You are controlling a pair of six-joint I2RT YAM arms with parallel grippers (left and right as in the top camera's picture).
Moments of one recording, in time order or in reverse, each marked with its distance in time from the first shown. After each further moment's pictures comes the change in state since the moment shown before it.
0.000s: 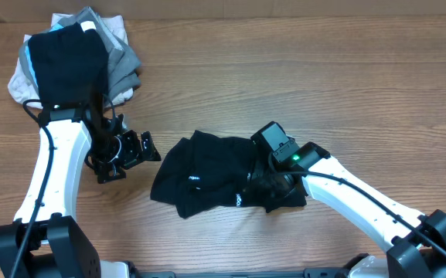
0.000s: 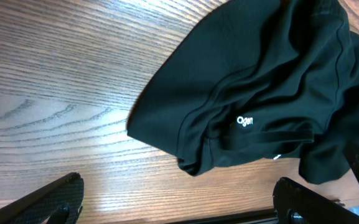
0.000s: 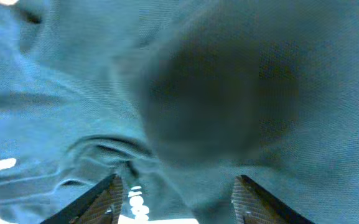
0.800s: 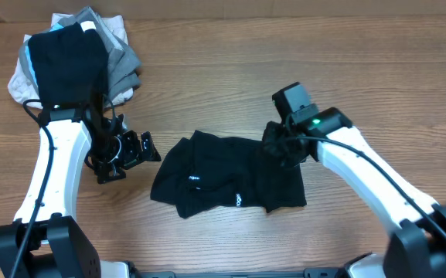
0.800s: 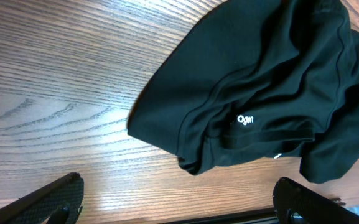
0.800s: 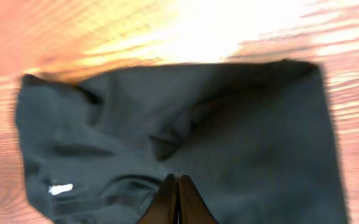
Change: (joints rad) left arm 0.000 0.000 0.000 -0.005 0.000 0.004; right arm -0.179 0.082 0.224 -0.122 -0.086 -0.156
